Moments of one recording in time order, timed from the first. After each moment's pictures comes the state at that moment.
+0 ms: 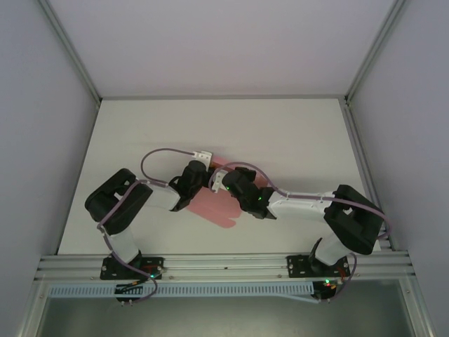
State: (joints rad) left arm -0.74 1.77 0.64 0.62 -0.28 -0.25; right arm 1.01 1.53 0.76 0.08 0.71 -0.80
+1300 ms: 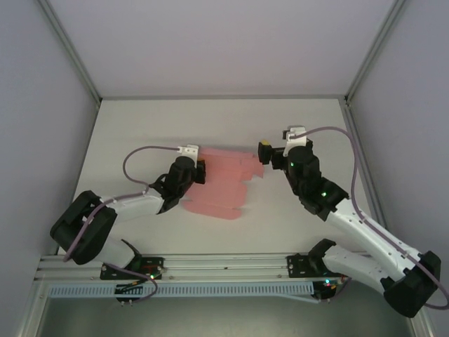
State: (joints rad) left arm -0.74 1.44 0.61 0.36 -0.30 -0.34; right arm 0.67 0.95 0.82 -0.20 0.44 0.24
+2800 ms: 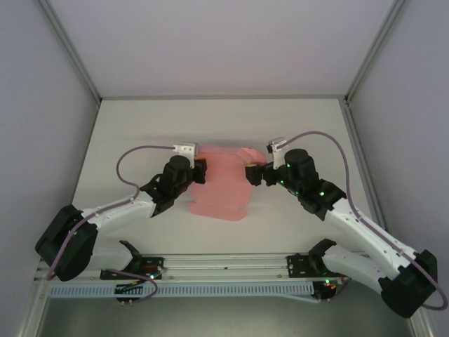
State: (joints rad) left arm -0.75 1.30 0.63 0.25 -0.22 -0.45; right arm 0.63 0.91 0.75 -0.30 0.00 0.22
